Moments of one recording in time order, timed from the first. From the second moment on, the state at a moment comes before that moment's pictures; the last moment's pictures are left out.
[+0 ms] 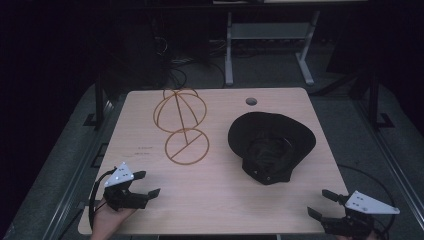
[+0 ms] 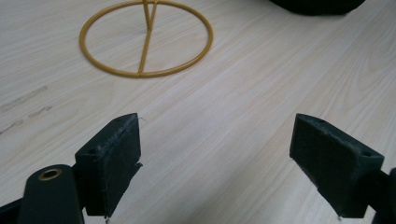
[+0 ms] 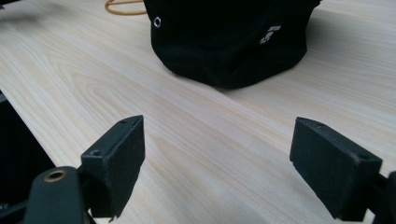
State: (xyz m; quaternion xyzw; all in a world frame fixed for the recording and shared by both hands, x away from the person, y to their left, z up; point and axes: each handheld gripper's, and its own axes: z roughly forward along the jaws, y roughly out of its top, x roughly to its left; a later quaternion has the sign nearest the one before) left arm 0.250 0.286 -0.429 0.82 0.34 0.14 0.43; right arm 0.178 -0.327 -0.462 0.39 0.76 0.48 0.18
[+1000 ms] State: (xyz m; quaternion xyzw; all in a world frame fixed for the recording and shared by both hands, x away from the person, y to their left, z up) left arm 0.261 0.199 -0.373 0.85 0.23 0.11 0.45; right arm 0.179 -0.328 -0.462 0.39 0.76 0.49 0.17
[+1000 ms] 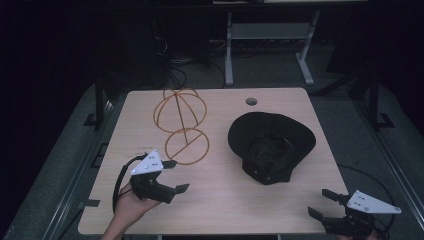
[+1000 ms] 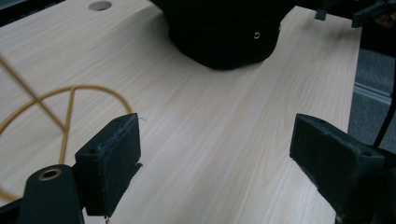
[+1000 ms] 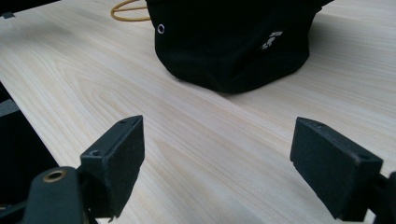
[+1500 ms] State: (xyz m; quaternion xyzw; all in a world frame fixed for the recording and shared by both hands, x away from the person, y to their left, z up) left arm 0.280 0.120 -0.349 0.88 0.15 0.08 0.45; right arm 0.179 -0.331 -0.463 0.38 0.76 0.49 0.17
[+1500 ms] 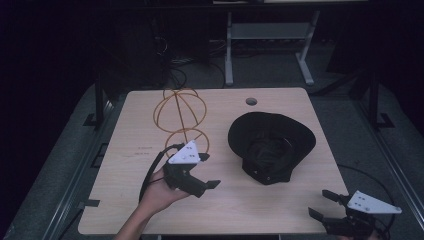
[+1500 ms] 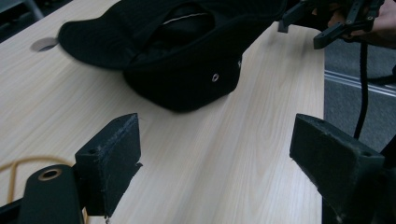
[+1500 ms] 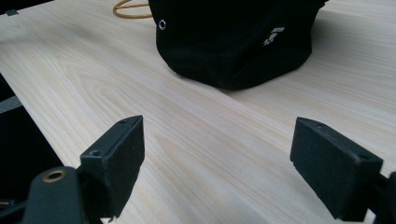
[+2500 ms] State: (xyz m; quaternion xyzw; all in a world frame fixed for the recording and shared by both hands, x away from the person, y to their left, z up) left arm 0.330 0.033 -0.340 0.92 0.08 0.05 0.38; right arm 0.178 -0.332 -0.464 0.38 0.77 0.49 0.16
